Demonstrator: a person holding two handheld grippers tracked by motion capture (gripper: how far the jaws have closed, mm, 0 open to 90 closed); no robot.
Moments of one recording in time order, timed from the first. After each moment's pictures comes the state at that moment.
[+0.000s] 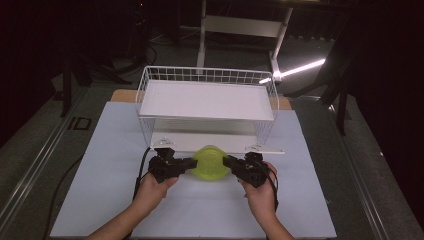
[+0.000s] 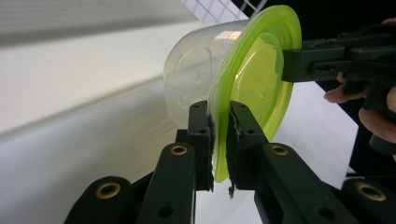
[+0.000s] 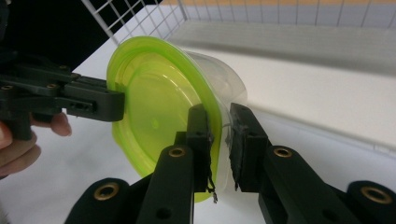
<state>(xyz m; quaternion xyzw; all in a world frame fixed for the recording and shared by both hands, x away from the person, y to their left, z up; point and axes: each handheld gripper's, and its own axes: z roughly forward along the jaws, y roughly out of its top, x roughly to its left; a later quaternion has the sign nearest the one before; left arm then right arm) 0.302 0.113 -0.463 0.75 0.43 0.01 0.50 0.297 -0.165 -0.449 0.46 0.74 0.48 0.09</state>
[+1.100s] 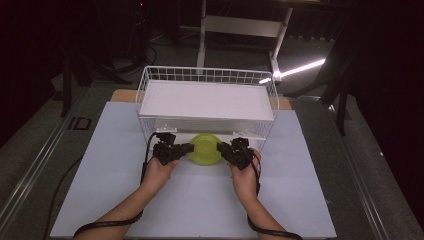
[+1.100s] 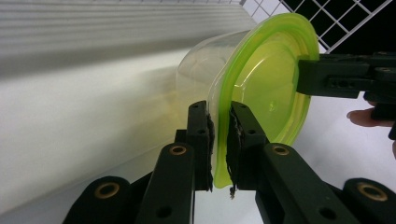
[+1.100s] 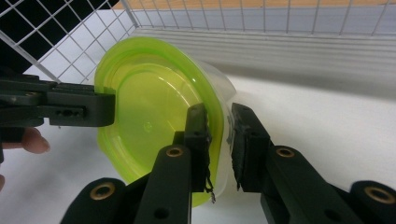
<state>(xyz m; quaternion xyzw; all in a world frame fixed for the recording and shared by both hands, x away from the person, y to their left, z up) 0.365 0.116 -0.495 0.73 0.49 0.03 0.47 0.358 -0.138 -0.483 0.50 0.73 0.45 0.13</state>
